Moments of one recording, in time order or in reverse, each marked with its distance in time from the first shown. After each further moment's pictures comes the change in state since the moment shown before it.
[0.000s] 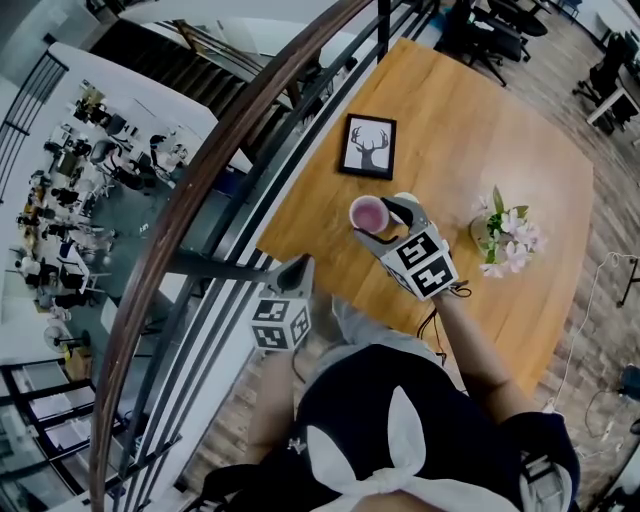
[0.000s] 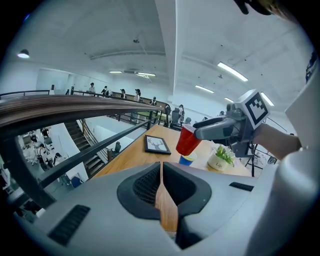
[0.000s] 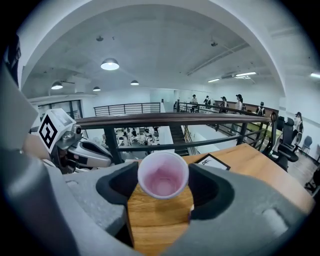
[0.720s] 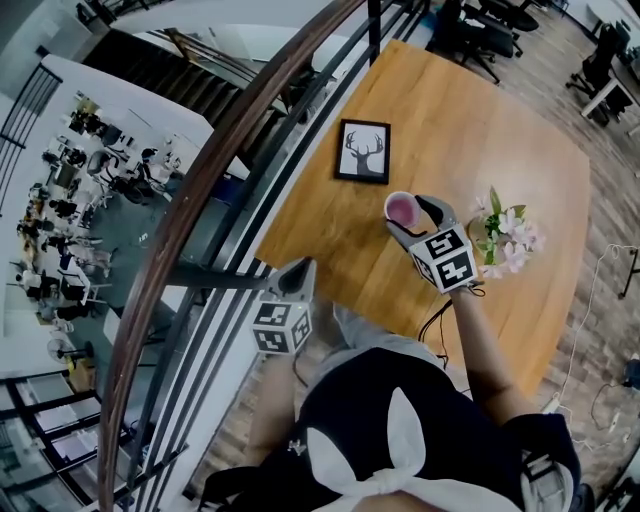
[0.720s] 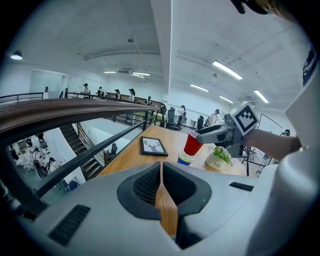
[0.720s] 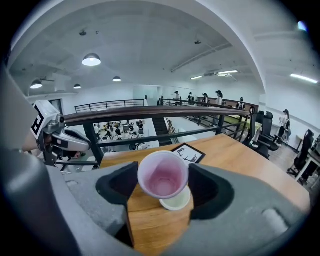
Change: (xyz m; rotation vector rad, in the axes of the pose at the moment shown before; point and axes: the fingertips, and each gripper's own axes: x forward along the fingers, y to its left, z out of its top) left arm 0.010 -0.007 0.013 0.043 0.003 -0.043; right arm -0.025 -0.072 -0.043 0.094 0.048 -0.178
